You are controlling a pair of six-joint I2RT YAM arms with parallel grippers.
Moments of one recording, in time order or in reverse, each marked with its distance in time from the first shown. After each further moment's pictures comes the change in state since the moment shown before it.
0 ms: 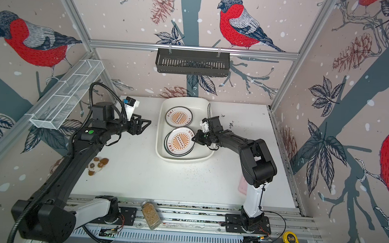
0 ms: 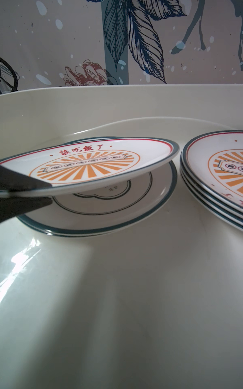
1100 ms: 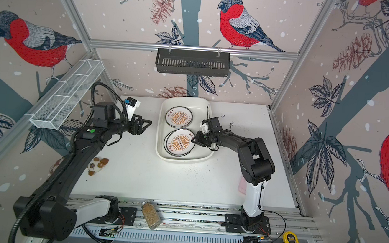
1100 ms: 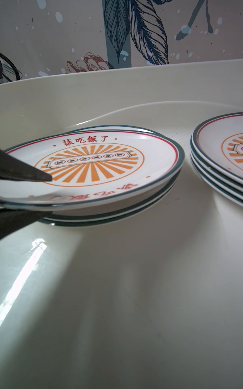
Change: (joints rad) left arm 0.000 0.021 -0.001 0.002 0.009 -0.004; right arm -0.002 0.032 0.019 -0.048 0.001 -0.020
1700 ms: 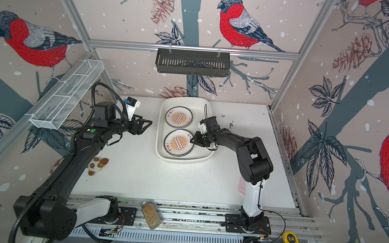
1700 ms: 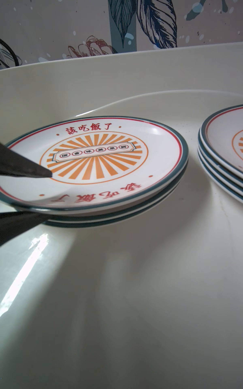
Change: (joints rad) left arm 0.000 0.005 0.000 0.000 0.008 -0.016; right arm 0.021 0.021 0.043 -0.060 0.039 -0.036
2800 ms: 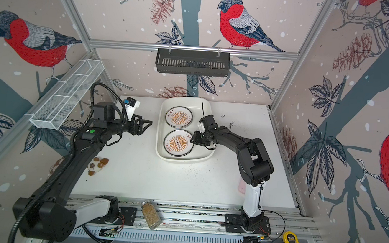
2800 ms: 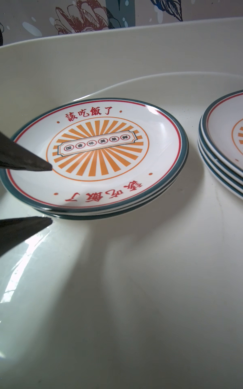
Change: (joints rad) left arm 0.000 -0.013 -0.002 -0.001 0.009 -0.002; right arm 0.036 -0.026 0.050 -0.116 0.129 -0.033
